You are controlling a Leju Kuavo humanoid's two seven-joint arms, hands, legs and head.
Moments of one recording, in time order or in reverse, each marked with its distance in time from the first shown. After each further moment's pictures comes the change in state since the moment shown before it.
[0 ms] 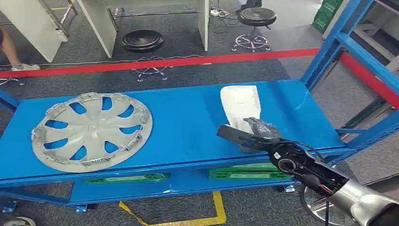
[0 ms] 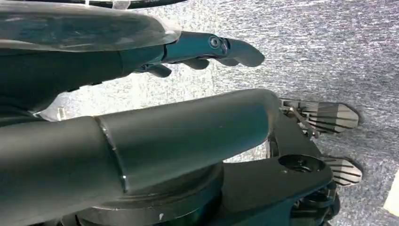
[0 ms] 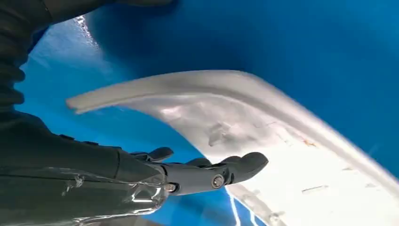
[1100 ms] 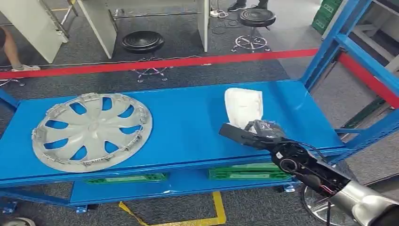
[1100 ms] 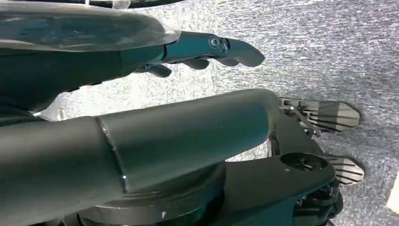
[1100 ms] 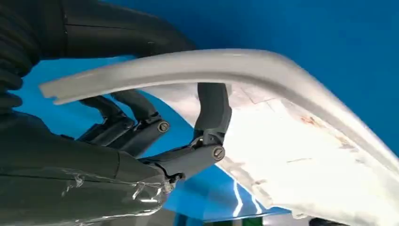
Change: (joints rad) left arm 0.000 -0.001 -0.010 0.000 0.002 -0.003 0.001; right arm 0.012 0.000 -0.023 -0.007 0.023 0.002 0.000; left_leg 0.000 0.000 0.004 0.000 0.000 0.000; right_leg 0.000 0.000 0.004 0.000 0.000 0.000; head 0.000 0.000
